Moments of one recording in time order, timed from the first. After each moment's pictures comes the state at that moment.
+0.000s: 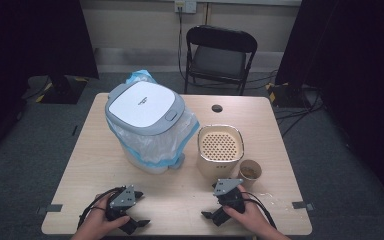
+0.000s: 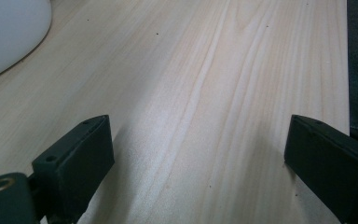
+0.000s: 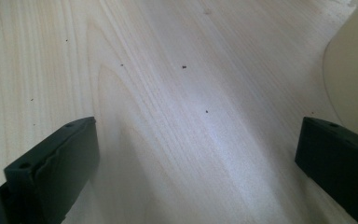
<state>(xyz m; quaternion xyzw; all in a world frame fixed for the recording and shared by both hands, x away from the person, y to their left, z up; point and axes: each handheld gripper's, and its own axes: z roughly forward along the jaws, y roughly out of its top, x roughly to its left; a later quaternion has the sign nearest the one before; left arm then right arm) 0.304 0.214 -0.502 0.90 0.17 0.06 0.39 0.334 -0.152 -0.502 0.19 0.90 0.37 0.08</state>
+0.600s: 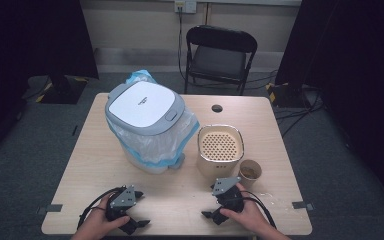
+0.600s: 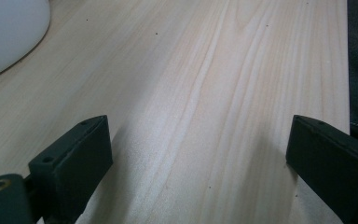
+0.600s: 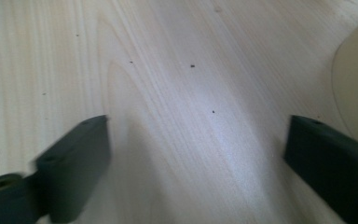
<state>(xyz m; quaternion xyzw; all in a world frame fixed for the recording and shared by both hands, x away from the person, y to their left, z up) 0.303 0.212 -0.503 0.90 0.17 0.06 0.40 0.336 -0.150 -0.495 0.17 0.92 0.35 0.07</state>
